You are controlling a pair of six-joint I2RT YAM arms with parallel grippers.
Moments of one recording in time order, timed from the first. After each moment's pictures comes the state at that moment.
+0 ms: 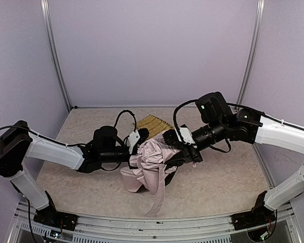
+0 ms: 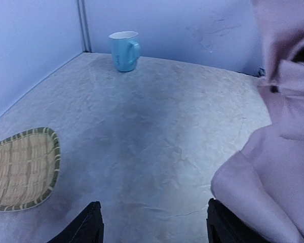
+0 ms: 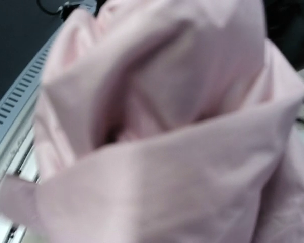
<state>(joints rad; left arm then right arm) -0.86 1.62 0.73 0.60 0.34 0.12 0.96 1.36 1.21 -0.50 -0.61 -0.76</state>
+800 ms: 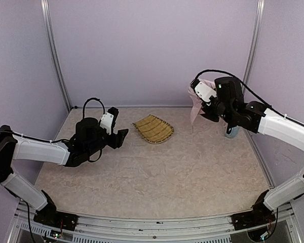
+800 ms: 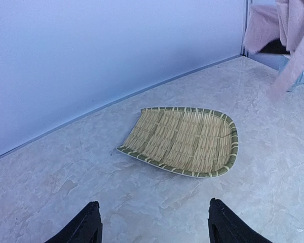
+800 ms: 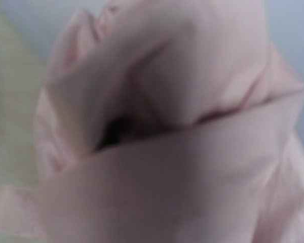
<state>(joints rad) -0.69 1.47 0.66 0.58 -0.19 0.06 0.73 1.34 1.22 -0.25 0.60 -0.62</state>
